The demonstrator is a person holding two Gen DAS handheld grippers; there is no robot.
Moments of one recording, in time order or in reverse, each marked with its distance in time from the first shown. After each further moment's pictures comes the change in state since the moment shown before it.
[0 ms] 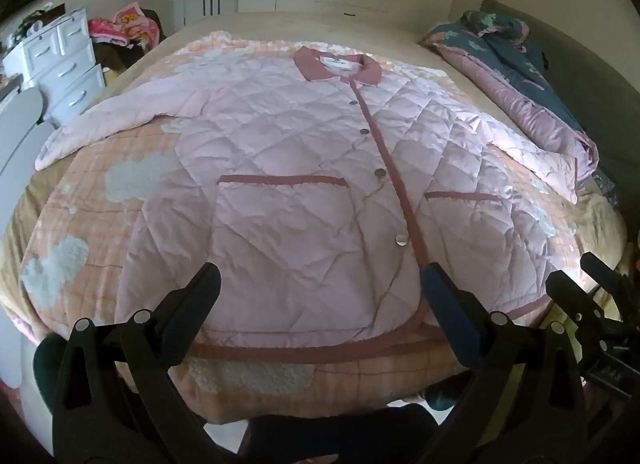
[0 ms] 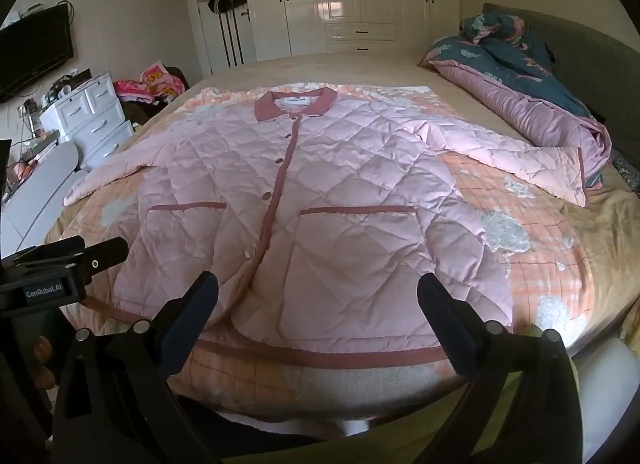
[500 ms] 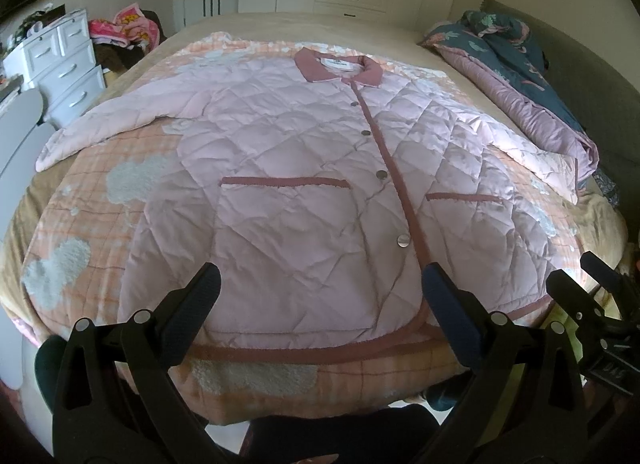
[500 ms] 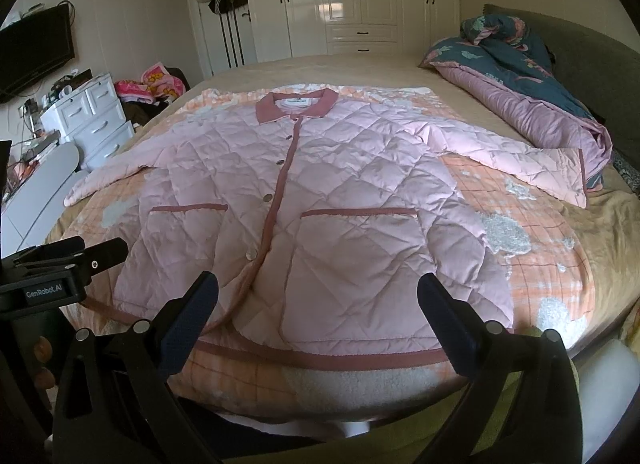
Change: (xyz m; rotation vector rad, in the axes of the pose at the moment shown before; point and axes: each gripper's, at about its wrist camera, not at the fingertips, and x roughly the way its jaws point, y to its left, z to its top) left arm 0.003 0.007 -0.008 0.006 -0.019 -0.001; right arm 0.000 0.001 0.003 0.003 -0.004 0.001
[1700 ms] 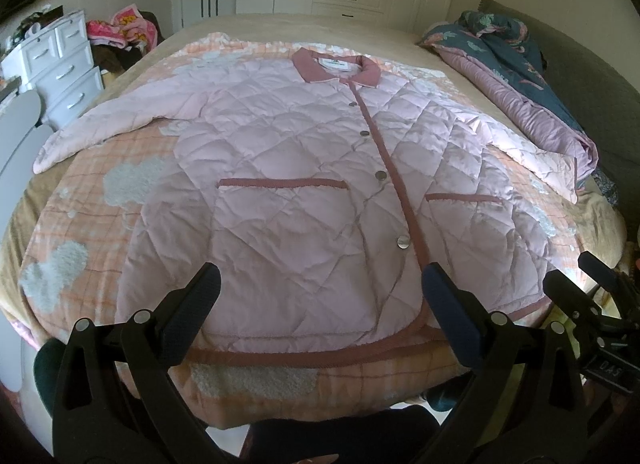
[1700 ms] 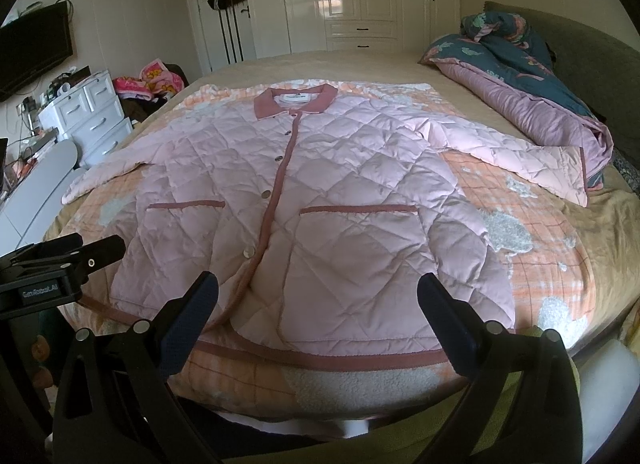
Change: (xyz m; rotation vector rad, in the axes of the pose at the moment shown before) left arm 0.000 -0.001 0.000 0.005 -0.005 0.005; right arm 0.005 0.000 -0.001 -0.002 0.005 0.000
